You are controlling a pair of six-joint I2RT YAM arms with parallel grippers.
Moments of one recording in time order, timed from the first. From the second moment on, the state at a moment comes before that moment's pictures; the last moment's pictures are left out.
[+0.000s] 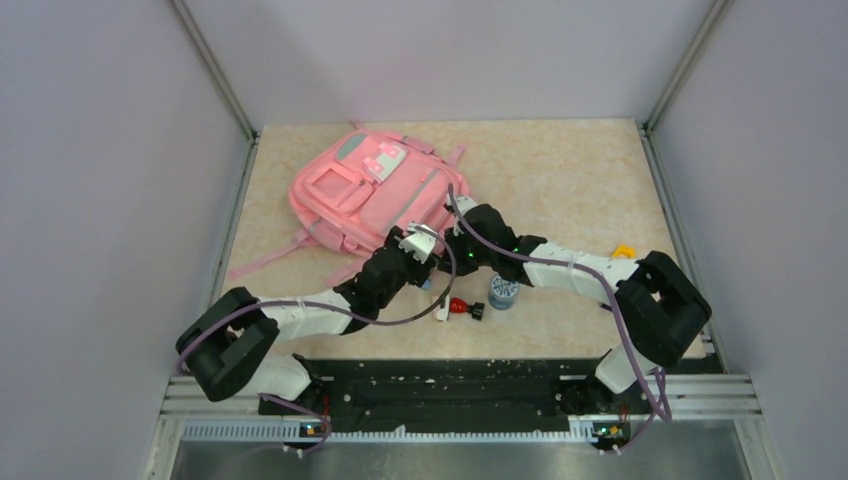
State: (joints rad) left arm -0.80 1.37 0.48 0.58 -0.30 0.17; right arm 0.79 1.57 0.93 -0.03 -0.15 0.41
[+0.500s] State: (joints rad) left arm -0.80 1.39 0.48 0.58 -0.29 0.14; right arm 0.80 1.57 0.94 -0.03 0.06 0.38
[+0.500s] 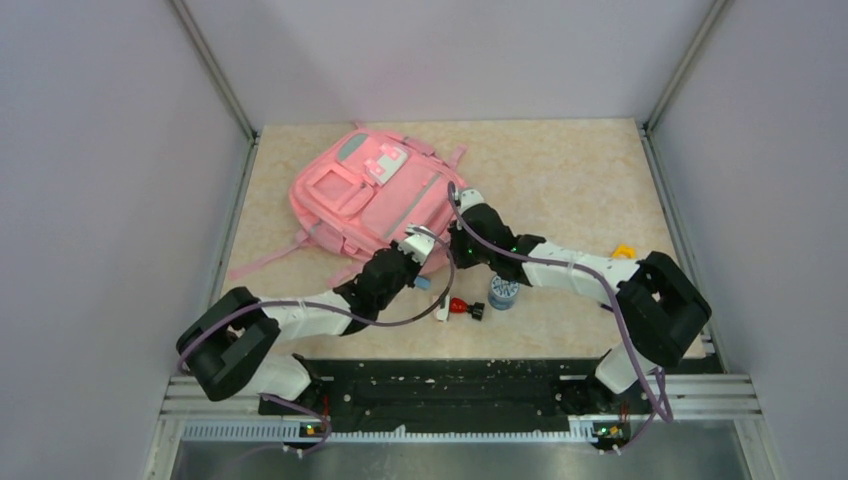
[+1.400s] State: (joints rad) left arm -0.80 0.92 0.32 0.28 -0.46 -0.14; right arm 0.66 1.77 1.18 -0.09 -0.12 0.24
